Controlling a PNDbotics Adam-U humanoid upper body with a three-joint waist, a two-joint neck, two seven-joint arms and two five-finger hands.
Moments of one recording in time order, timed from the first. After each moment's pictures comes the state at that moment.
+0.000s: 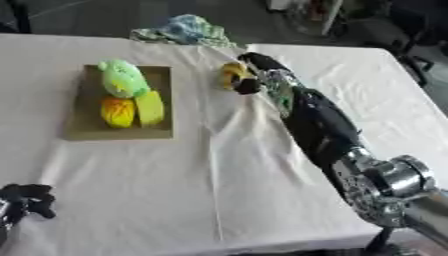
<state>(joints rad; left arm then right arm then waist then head) -0.02 0.31 -0.13 -1.76 -0.01 -0.02 -0.31 -0.98 -0.20 -0.17 -0.55 1.20 0.01 0.12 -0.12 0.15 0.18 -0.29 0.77</state>
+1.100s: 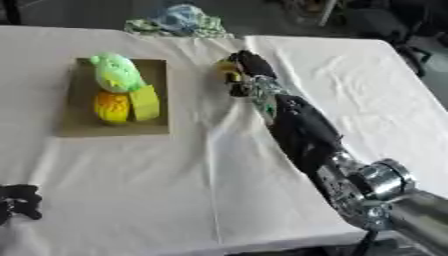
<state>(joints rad) -0.03 0.32 -0.13 -1.77 -0.01 -0.02 -0.31 -0.96 -0.16 -0.17 -0.57 1.24 0.07 -0.20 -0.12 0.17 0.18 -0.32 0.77</state>
